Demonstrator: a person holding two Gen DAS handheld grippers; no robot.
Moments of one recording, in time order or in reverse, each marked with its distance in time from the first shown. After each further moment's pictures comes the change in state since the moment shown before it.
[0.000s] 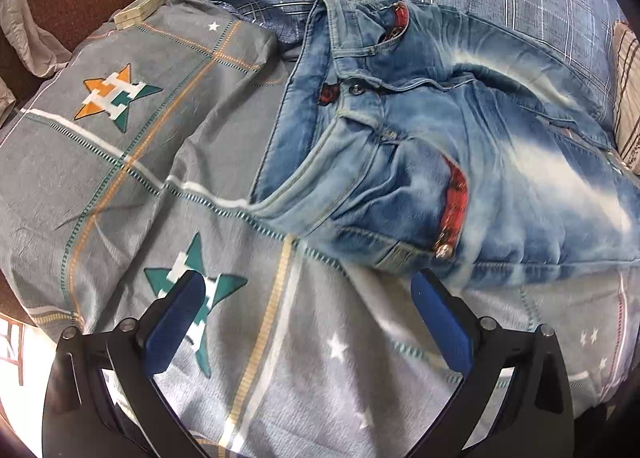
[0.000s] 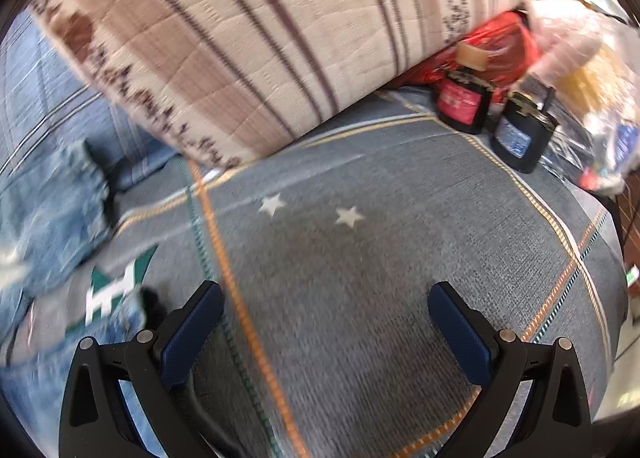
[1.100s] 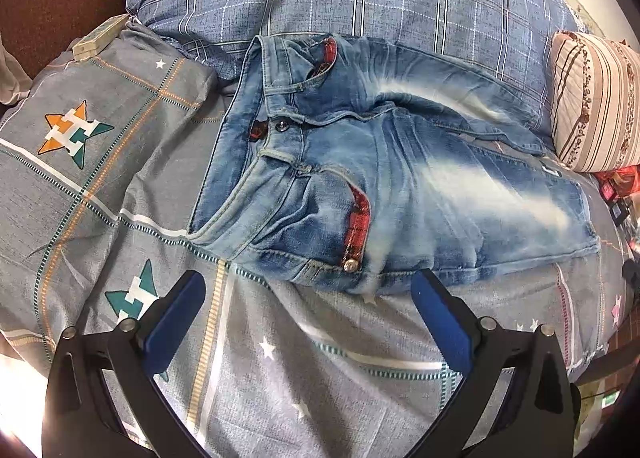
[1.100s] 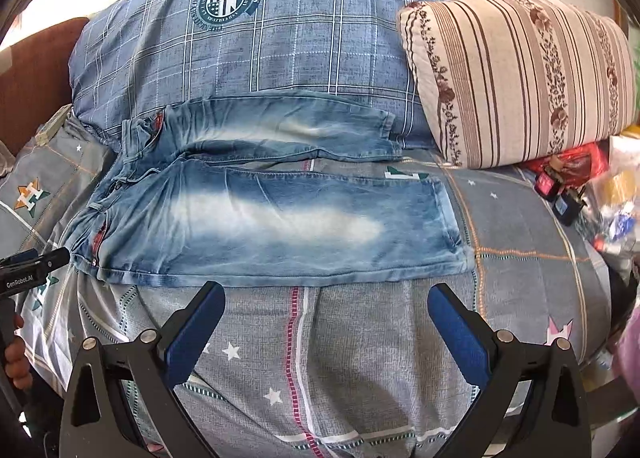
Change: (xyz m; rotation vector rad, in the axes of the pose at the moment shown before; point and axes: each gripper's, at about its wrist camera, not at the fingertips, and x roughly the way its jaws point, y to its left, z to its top) left arm -0.038 -0.023 -0.002 0.038 -0.085 -0.180; right arm -0.263 0.076 -0.172 -0.471 -0.160 0.364
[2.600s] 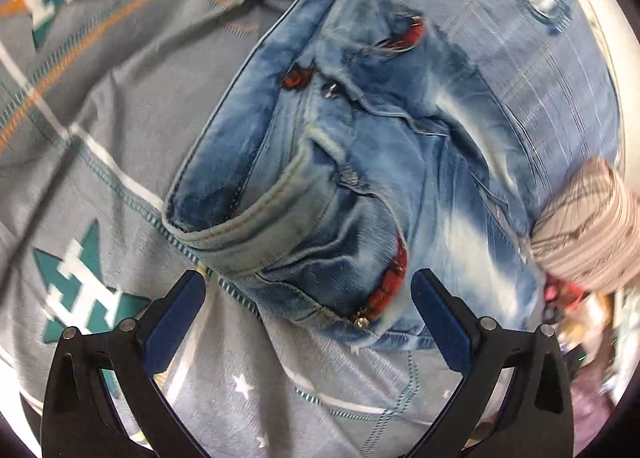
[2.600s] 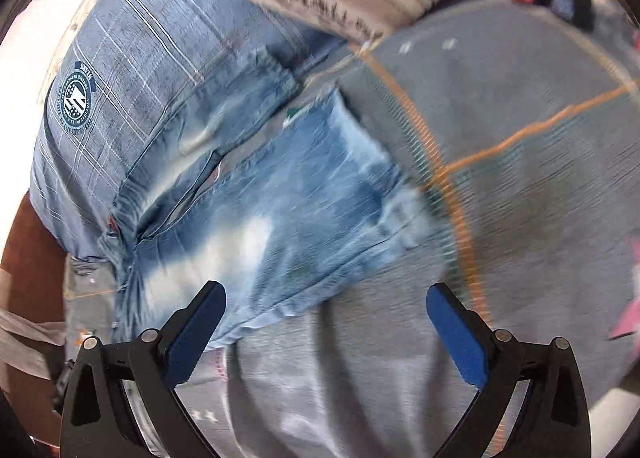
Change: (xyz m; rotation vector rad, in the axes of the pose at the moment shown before) left arm 0.072 0.068 0.034 -0.454 0.278 -0.238; right arm 0.129 -0.165 -0.012 0.607 0.270 0.296
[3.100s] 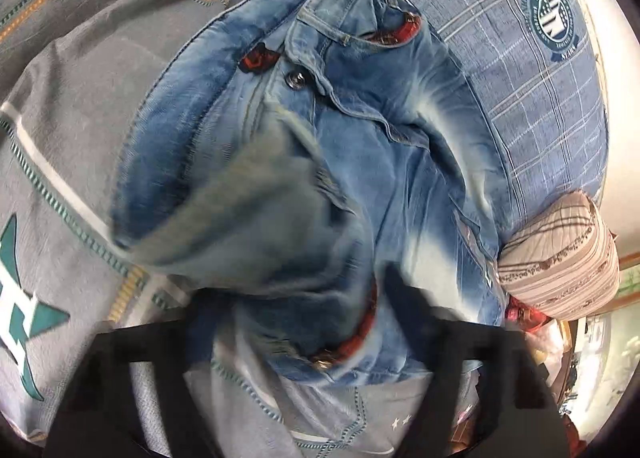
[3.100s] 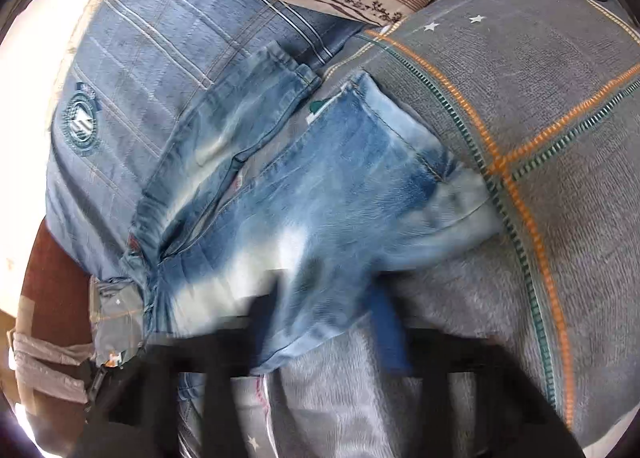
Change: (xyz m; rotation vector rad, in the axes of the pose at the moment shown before) left arm 0.027 -0.024 0.011 -0.089 0.024 -0.125; right arm 0.024 0.015 0.009 0.079 -0.015 0.060
